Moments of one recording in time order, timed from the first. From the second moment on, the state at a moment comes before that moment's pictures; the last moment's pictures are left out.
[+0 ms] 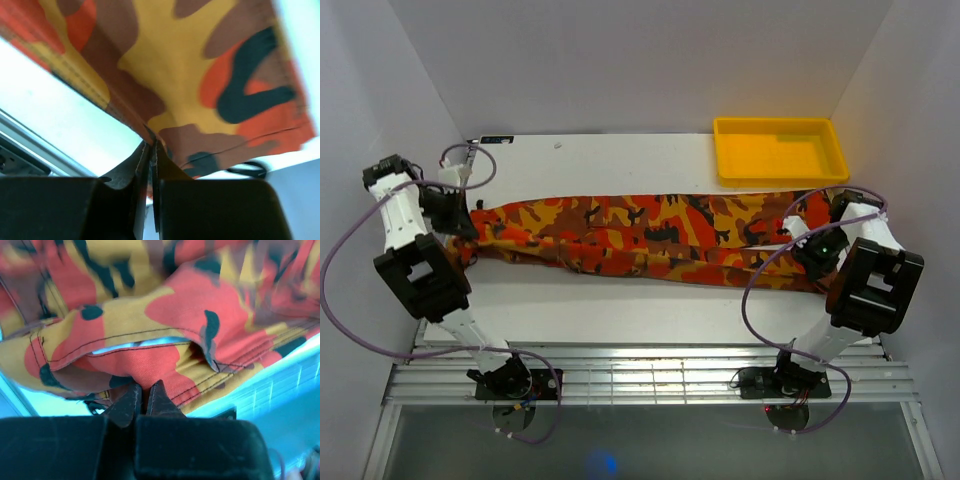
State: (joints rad) left arm 0.56 1.76 1.61 -1.39 0.48 0.72; right arm -0.36 1.63 1.09 -1.08 -0.16 -1.29
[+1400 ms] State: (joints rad) left arm 0.40 2.03 1.61 -1.04 0.29 0.59; right arm -0.15 1.71 1.44 -1.15 -0.30 -1.13
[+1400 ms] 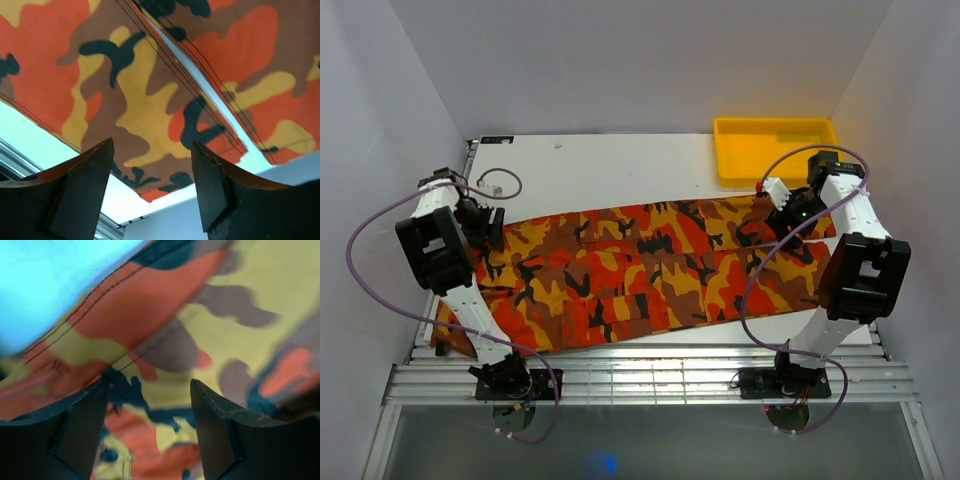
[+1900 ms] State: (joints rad) left arm 0.35 2.53 2.34 -1.18 0.20 0.39; right arm -0.08 1.79 1.38 -1.08 -0.22 -1.02
